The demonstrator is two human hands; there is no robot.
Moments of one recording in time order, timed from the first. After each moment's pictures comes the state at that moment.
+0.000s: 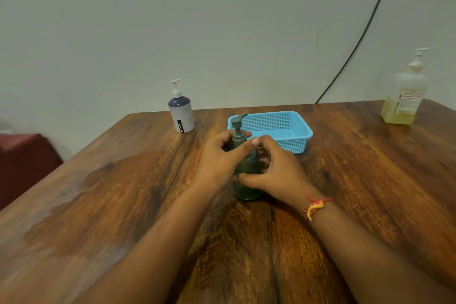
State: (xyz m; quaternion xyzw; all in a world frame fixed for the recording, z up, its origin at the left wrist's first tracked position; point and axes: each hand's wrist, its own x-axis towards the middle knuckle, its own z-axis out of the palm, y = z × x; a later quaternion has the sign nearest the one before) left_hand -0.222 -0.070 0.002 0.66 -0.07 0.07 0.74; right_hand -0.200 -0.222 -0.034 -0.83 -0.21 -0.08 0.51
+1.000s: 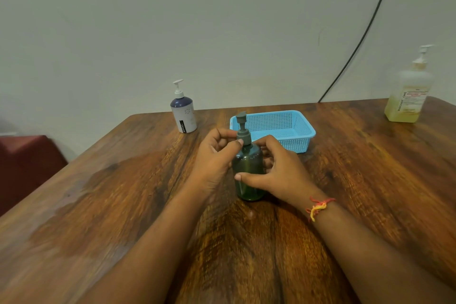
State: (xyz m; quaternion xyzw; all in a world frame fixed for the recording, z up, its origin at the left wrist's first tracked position) left_hand -0.211 -0.053 -0.011 0.64 -0.08 0.08 0.76; right_hand -0.204 -0.223 -0.032 -0.83 -0.20 -0.08 0.51
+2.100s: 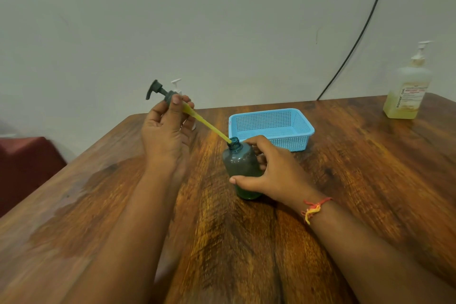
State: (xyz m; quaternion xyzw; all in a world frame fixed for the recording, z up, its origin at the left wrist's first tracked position) left_hand -0.207 -0.014 0.040 0.42 -0.04 0.27 0.87; right_hand -0.213 -0.218 -0.023 -0.87 -0.23 -0.10 0.43
